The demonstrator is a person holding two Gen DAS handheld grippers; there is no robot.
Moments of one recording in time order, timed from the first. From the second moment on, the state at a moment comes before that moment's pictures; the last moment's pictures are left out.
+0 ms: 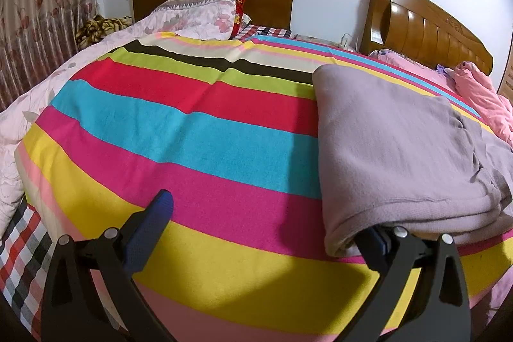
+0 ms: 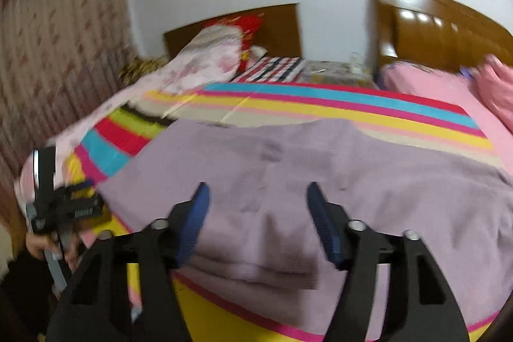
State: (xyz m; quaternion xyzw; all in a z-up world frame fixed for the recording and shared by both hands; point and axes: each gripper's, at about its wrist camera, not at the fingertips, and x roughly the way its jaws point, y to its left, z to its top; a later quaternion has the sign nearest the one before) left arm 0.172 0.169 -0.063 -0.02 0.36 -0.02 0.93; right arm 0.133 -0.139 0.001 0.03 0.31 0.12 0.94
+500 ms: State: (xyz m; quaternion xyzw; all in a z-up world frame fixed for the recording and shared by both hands) left arm 0.172 0.170 -0.062 -0.01 0.37 -0.03 0.93; right arm 0.141 -0.135 -0.050 0.02 0.37 0.14 0.92
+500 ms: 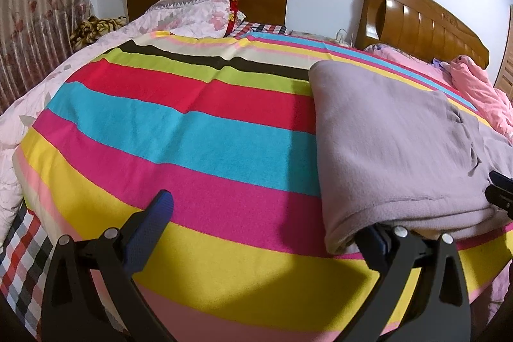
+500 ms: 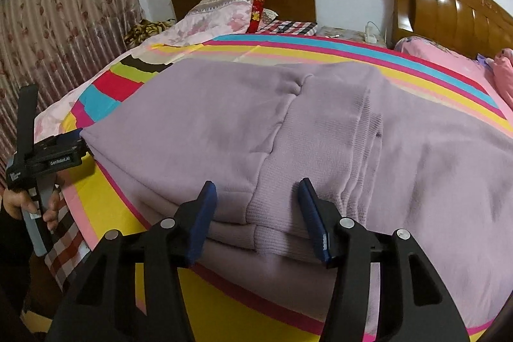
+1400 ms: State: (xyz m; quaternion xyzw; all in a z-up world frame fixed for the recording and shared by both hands) left arm 0.302 0.040 0.001 0.10 0.37 -0.16 0.91; right arm 0.158 -0.143 -0.013 0.00 0.38 0.15 0.91
